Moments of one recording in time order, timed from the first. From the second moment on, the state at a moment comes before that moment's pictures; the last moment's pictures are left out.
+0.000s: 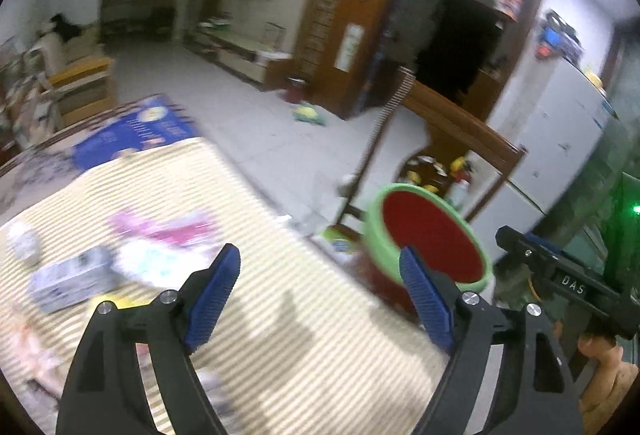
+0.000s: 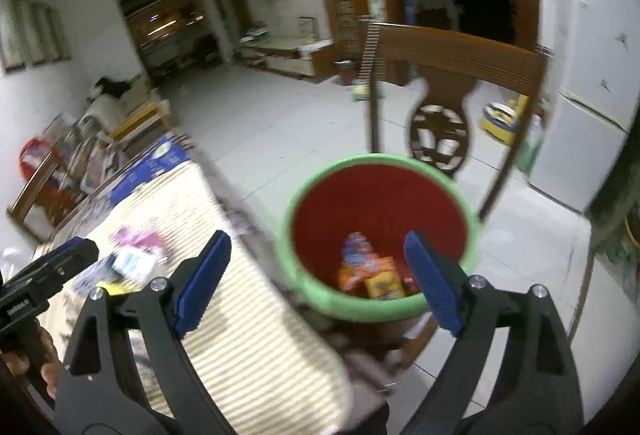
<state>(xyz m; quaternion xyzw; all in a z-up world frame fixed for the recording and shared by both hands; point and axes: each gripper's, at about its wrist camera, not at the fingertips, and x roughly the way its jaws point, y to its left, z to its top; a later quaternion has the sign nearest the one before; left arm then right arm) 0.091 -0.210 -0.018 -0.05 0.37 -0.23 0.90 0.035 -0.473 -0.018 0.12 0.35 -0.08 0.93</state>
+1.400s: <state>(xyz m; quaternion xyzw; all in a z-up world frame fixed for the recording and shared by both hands) 0.057 0.027 -0.198 -0.34 0.57 -0.06 0.75 0.081 -0.217 -0.176 0.08 0.57 0.08 0.82</state>
